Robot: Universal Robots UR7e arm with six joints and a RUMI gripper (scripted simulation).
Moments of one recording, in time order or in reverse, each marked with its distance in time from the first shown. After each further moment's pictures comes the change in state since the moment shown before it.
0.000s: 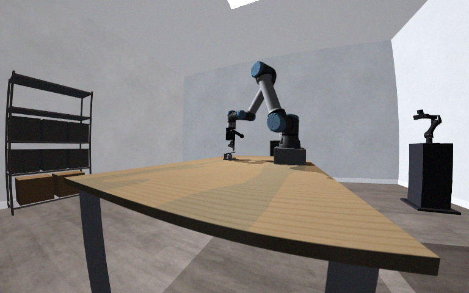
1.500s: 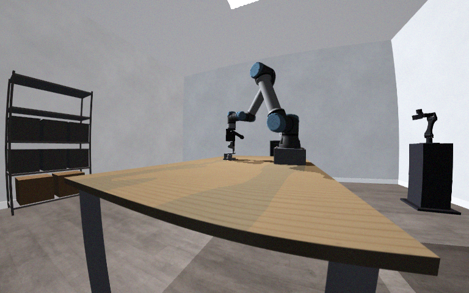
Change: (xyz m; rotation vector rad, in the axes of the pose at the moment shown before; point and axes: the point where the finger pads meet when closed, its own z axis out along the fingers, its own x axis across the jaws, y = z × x) arm 0.000 0.000 0.009 0.000 0.000 0.000
